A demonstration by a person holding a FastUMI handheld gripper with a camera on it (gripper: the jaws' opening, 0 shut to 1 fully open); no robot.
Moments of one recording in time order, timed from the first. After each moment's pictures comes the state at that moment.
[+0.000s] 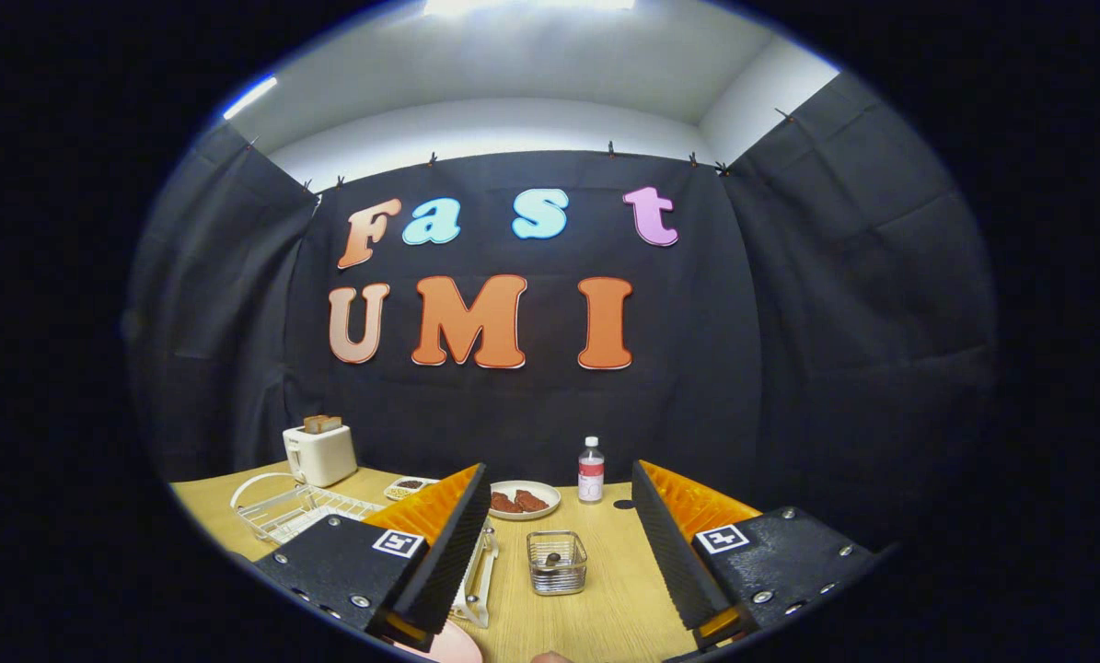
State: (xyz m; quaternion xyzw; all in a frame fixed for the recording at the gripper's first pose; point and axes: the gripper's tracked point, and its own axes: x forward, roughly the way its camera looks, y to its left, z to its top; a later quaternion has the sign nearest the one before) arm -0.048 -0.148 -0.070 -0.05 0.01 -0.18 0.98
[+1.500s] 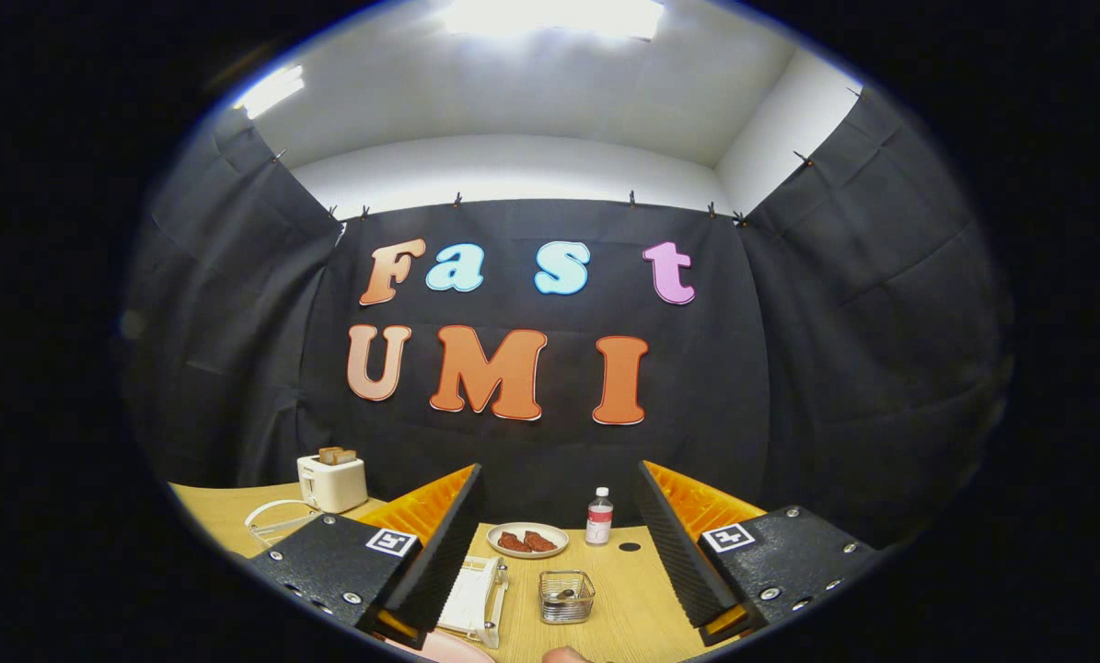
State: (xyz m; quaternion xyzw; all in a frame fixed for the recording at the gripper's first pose) arm -0.056 -0.114 -0.010 -0.08 -0.05 -0.16 0.98
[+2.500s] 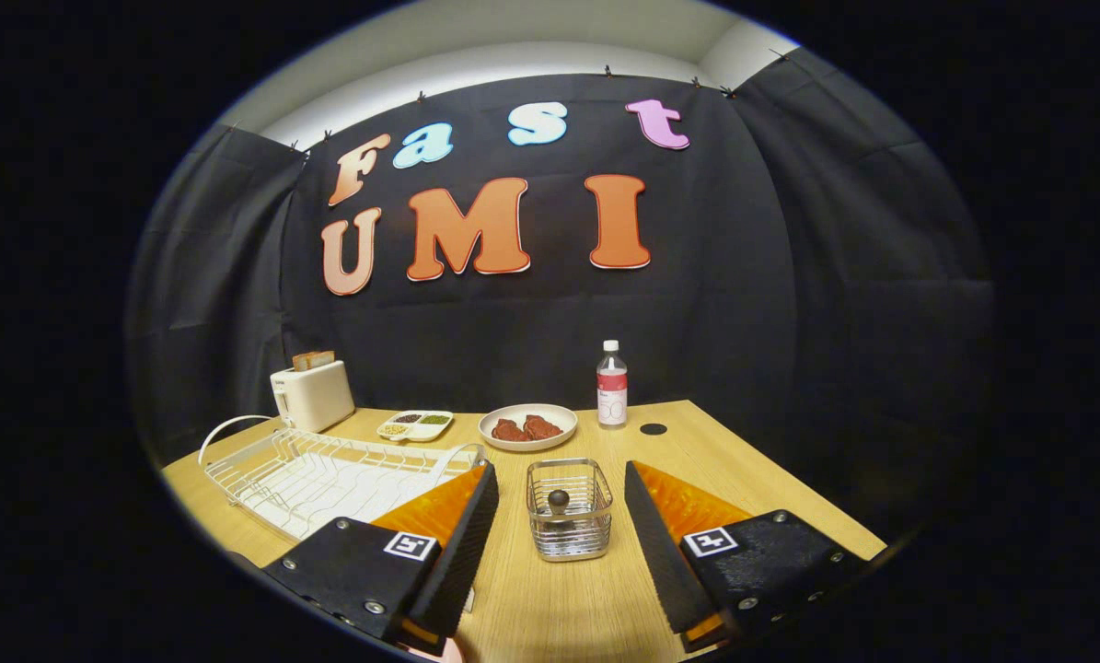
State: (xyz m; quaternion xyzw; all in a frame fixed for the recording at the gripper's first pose) arm 0.009 -0.179 -0.222 0.00 0.13 -0.16 0.98
